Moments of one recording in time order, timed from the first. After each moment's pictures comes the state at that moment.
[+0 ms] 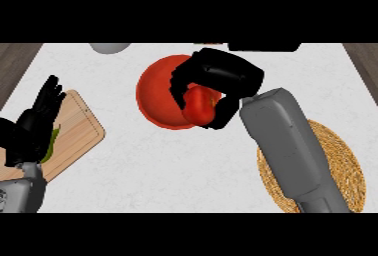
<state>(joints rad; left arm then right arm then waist) -0.17 0.28 0.13 -1.53 0.00 0.05 0.14 -0.87 -0.04 0.12 -1.23 0.69 0.51 -0.55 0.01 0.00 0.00</state>
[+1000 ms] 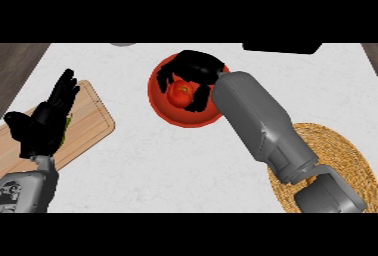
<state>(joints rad) -0.22 0.25 0.09 -1.53 -0.03 0.04 0.14 -1.24 0.00 0.23 -0.37 0.76 0.12 -0.68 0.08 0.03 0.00</state>
